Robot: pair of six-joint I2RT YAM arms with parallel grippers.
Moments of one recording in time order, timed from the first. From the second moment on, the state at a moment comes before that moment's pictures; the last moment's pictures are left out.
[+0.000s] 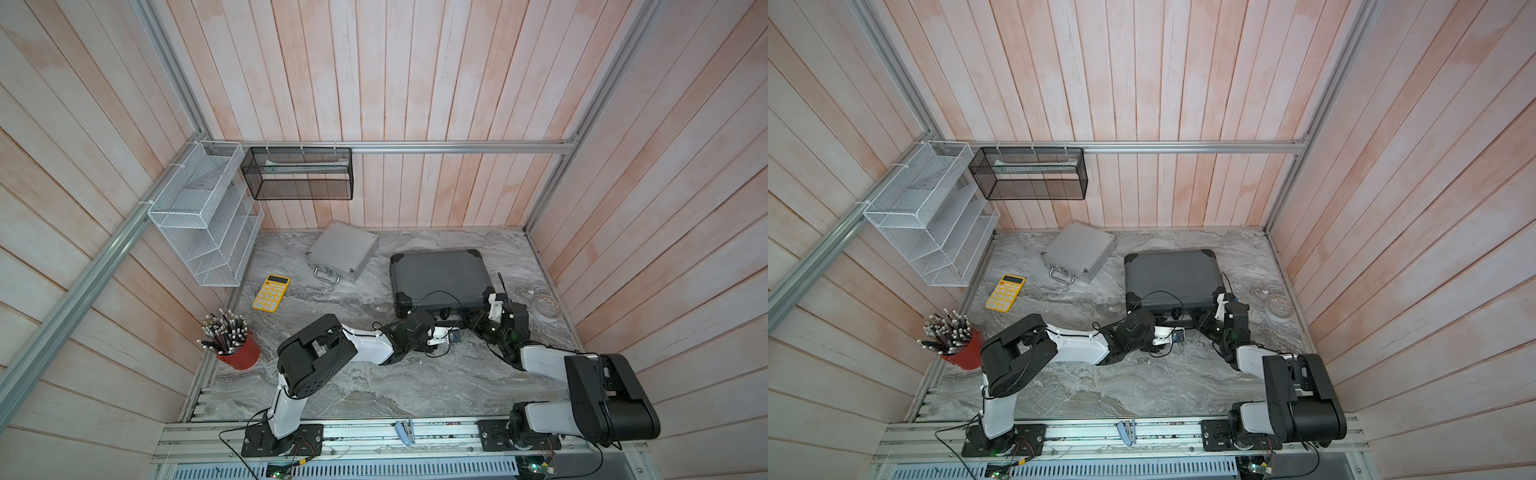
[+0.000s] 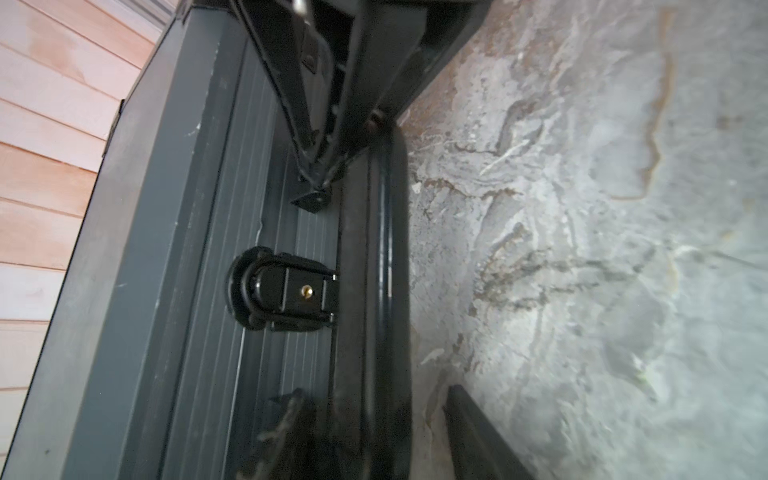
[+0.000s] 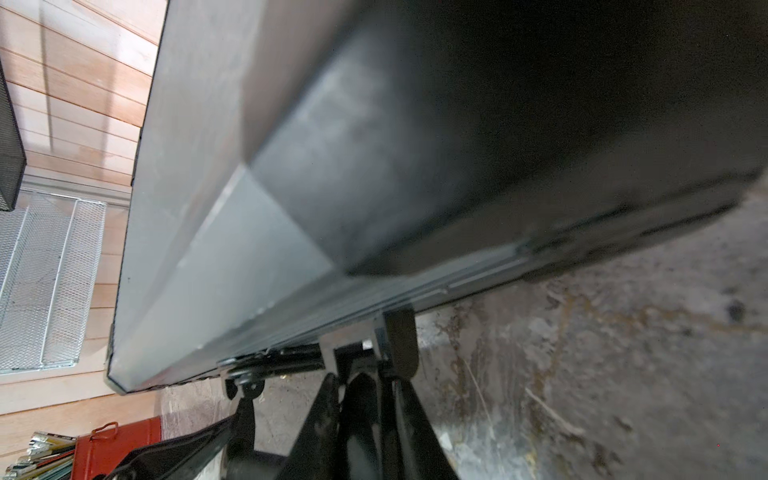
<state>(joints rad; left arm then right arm) -1.00 2.00 1.04 0.37 -0.10 0.81 0.09 1.36 0.32 0.42 -0.43 0.77</state>
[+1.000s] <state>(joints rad) -1.00 2.07 1.13 0.44 -0.14 0.87 -0.02 1.17 0.36 0.24 -0.44 0.73</state>
